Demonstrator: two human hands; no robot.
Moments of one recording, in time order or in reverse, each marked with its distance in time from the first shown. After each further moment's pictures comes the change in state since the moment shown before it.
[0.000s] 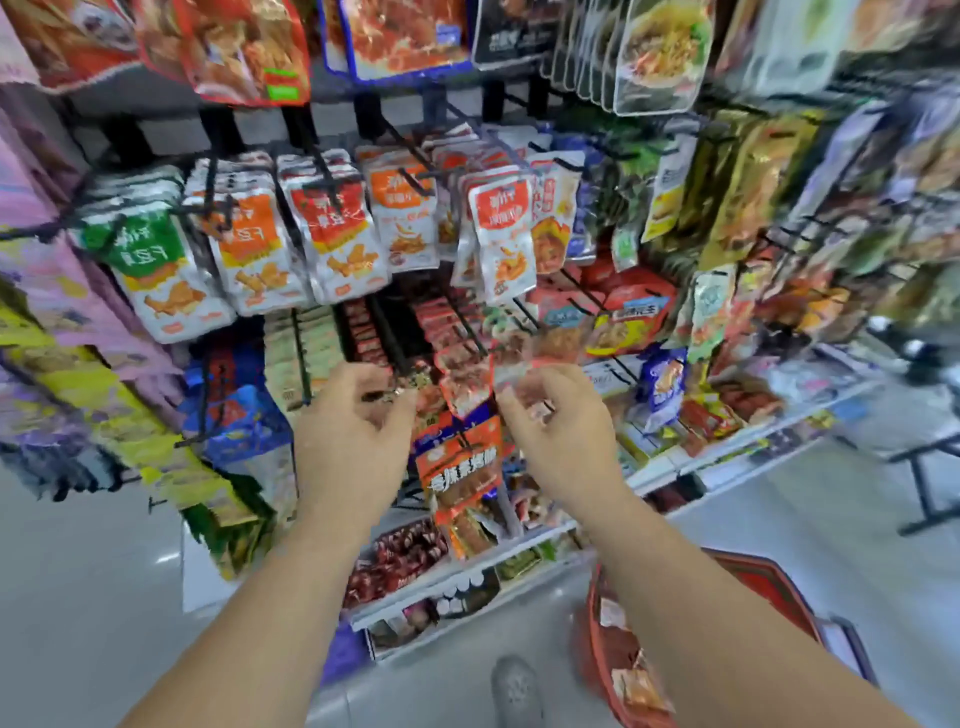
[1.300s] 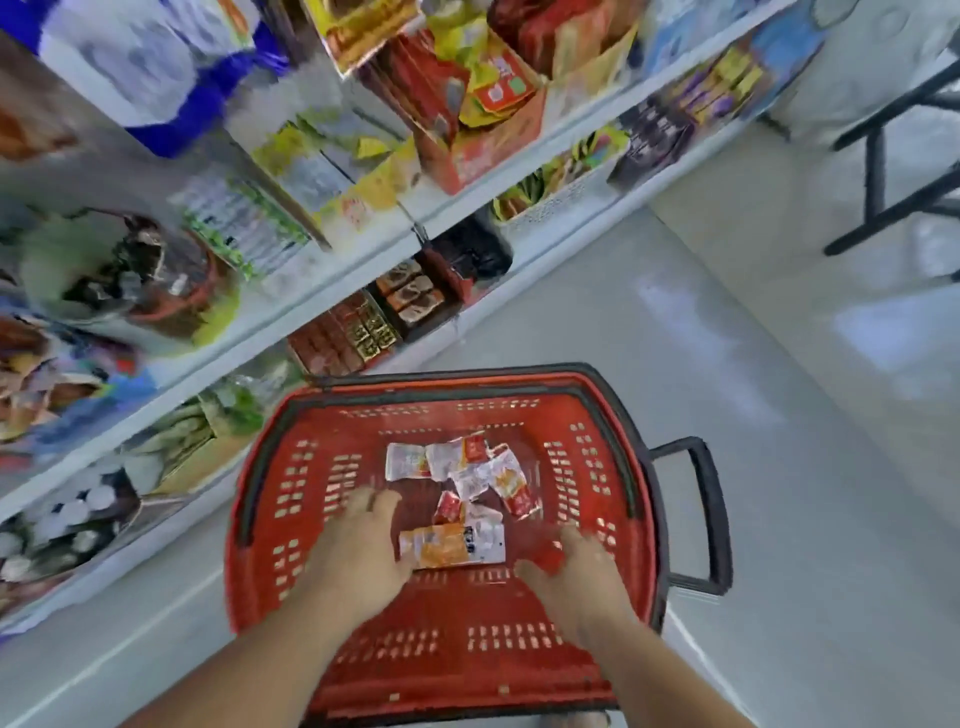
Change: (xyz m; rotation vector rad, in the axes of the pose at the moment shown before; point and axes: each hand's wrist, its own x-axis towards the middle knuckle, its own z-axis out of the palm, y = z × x) left_hand -0.342 -0.237 0.671 0.914 -1.200 -0.101; right_hand -0.280 0.749 -0.090 -0.104 -0.697 1.175
